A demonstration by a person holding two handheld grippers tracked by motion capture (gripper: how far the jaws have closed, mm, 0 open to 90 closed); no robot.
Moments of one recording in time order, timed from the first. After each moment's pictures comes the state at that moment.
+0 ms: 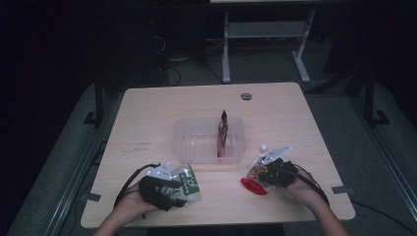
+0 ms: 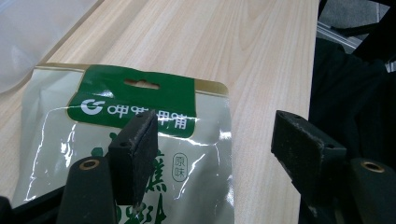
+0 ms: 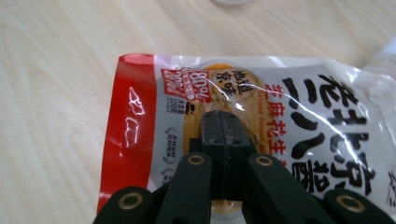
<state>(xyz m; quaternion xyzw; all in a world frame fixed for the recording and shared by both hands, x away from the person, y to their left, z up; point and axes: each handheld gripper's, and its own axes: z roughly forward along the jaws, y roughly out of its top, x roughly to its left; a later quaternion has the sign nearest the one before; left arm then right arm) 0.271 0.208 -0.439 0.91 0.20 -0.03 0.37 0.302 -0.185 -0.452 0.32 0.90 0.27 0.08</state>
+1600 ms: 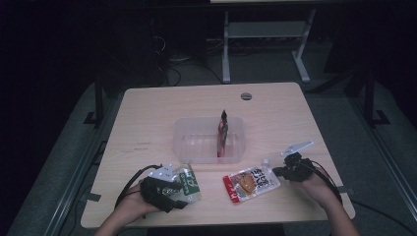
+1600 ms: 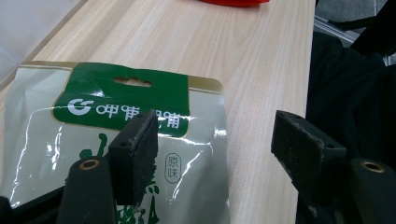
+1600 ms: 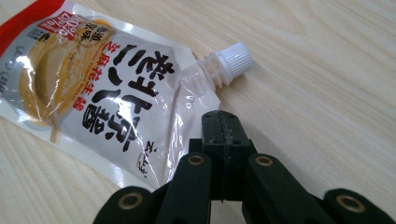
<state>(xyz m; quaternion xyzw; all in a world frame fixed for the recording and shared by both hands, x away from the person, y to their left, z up) 0.270 0.205 -0.441 0.91 0.19 -0.04 0.36 0.313 -0.234 -0.452 0.40 0.87 0.29 0.06</state>
